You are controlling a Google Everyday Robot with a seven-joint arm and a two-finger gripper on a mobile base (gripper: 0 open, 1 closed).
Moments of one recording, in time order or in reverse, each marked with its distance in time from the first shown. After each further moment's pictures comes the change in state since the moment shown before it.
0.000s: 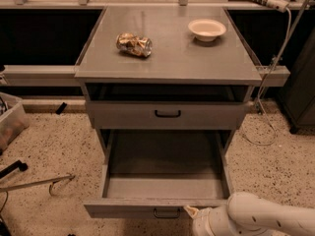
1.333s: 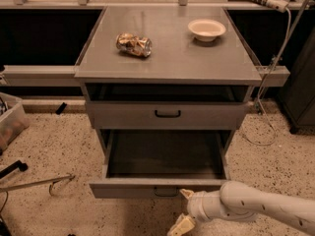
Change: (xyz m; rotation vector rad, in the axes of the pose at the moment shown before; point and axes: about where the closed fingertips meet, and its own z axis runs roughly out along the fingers) arm -0.013 -0.086 0.039 0.092 -0.105 -0.017
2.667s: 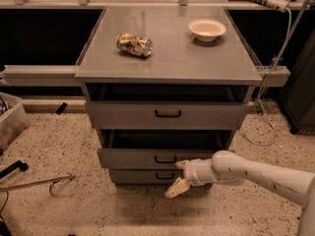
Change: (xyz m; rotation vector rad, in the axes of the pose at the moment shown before) arm -0.047 -0.129 0.016 0.128 -0.027 -0.044
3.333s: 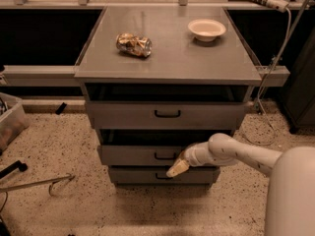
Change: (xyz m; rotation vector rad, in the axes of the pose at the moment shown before) arm -0.010 -0.083 0.020 0.052 0.023 0.017
